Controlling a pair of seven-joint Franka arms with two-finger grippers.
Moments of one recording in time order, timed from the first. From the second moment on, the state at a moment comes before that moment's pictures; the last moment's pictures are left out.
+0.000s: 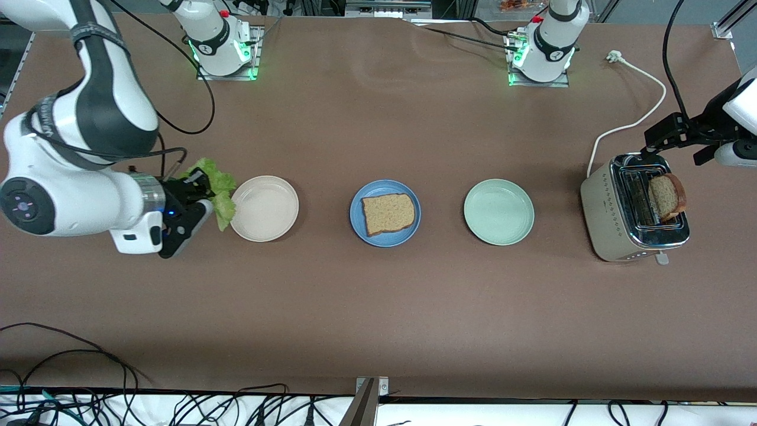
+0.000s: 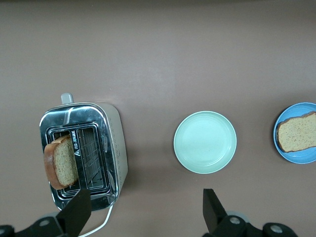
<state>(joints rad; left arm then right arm) -0.03 0.04 0.03 -1.53 -0.05 1.59 0.04 -0.06 0.59 0.40 -1.17 0.02 1.40 -0.48</state>
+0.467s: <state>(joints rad) -0.03 0.04 0.02 -1.53 -0.05 1.59 0.04 0.09 0.62 0.40 -1.18 0.02 1.53 -0.19</state>
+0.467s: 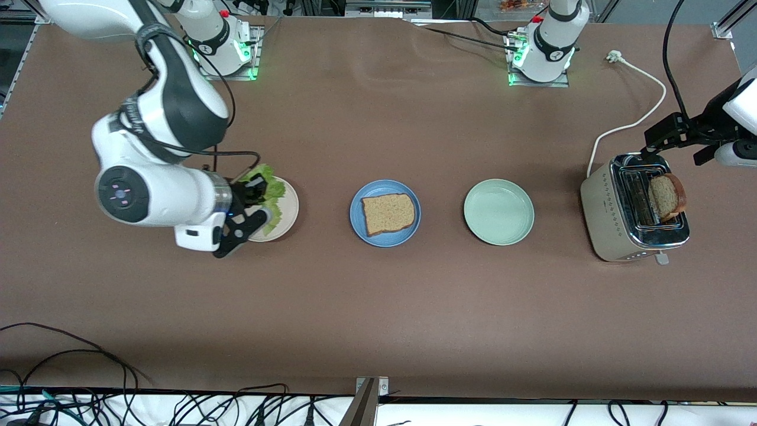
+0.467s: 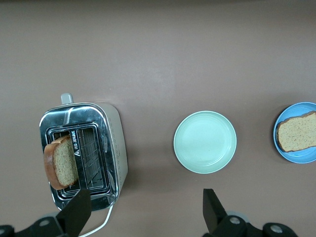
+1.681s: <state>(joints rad) -0.03 0.04 0.02 -1.53 -0.04 1.59 0.05 0.26 0.74 0.40 -1.28 0.02 2.05 -0.04</state>
